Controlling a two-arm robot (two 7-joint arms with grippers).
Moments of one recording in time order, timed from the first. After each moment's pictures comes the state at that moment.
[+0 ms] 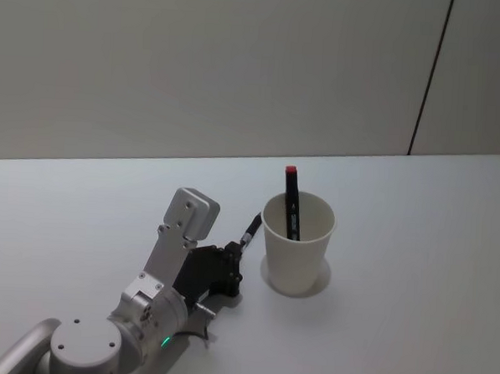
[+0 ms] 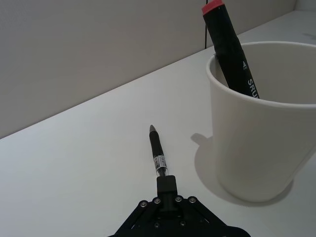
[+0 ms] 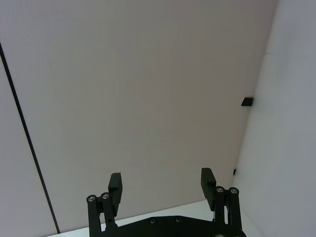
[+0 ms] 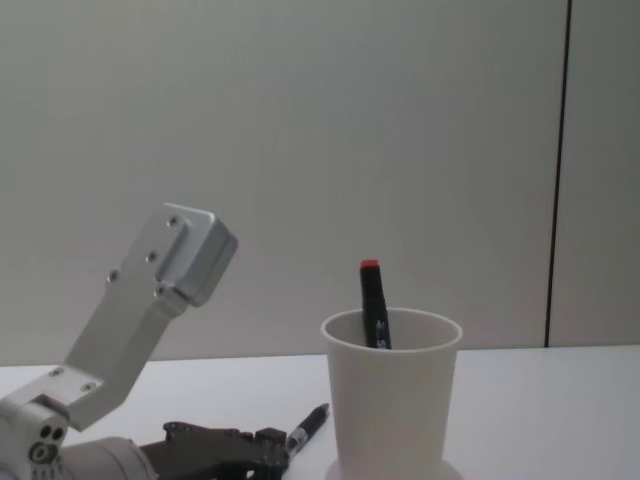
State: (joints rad) left arm -0.13 0.37 0.47 -1.59 -0.30 0.25 -0.07; right arm 0.30 0.52 -0.02 -1.72 0.52 0.47 -0.25
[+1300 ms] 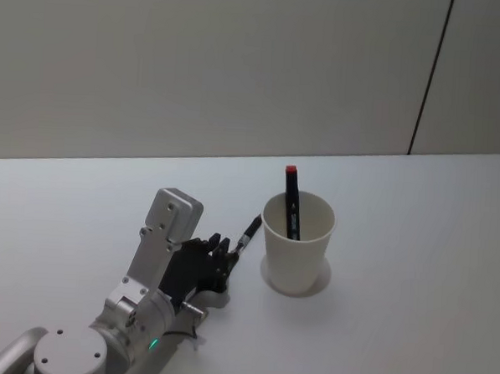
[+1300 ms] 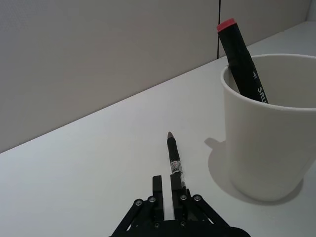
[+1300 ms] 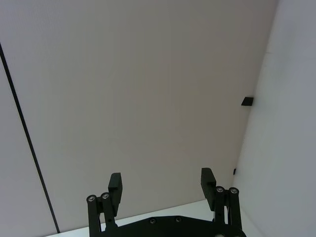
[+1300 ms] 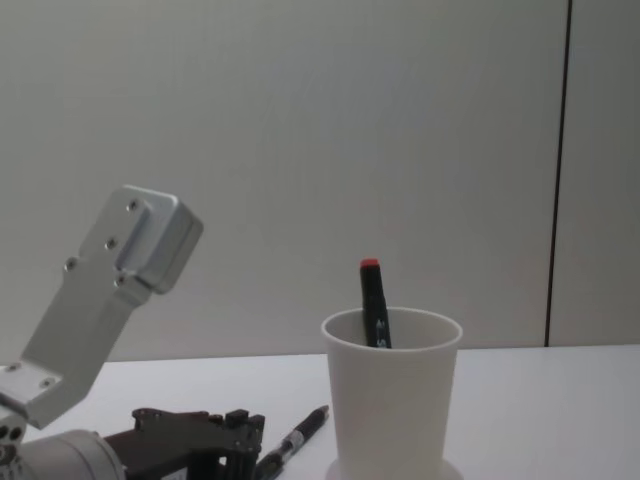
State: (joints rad) left arm -0.09 0.40 0.45 -1.64 -0.30 0.20 -0.02; right arm 0.30 0.52 -0.02 -1.72 0.52 0.47 -0.25
